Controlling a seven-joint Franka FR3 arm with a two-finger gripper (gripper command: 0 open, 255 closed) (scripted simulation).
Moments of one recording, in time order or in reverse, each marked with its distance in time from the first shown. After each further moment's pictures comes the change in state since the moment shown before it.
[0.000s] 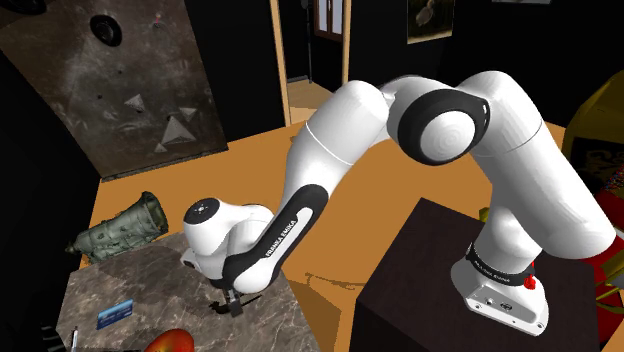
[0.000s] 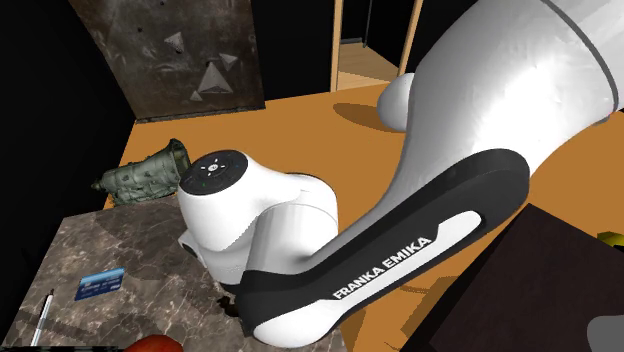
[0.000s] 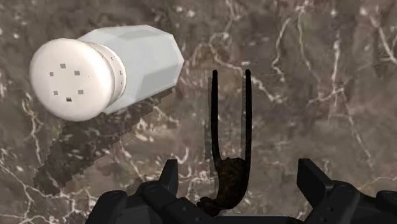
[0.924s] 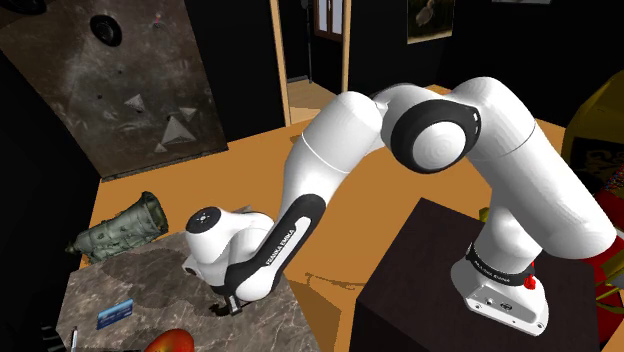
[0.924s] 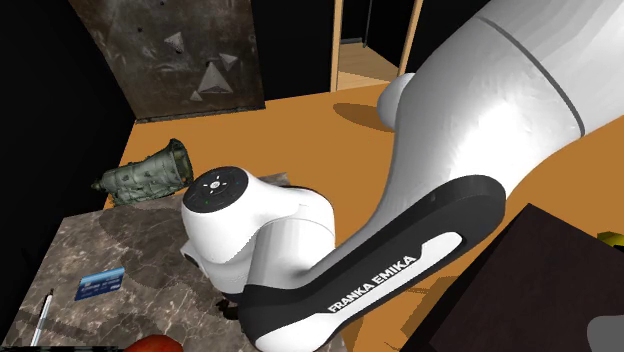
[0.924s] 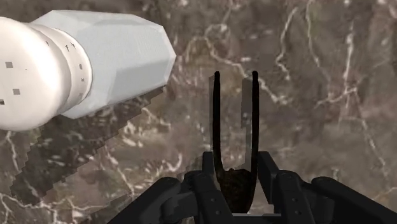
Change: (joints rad) arm 0.013 0.047 -0.007 0.022 -0.009 0.027 0.007
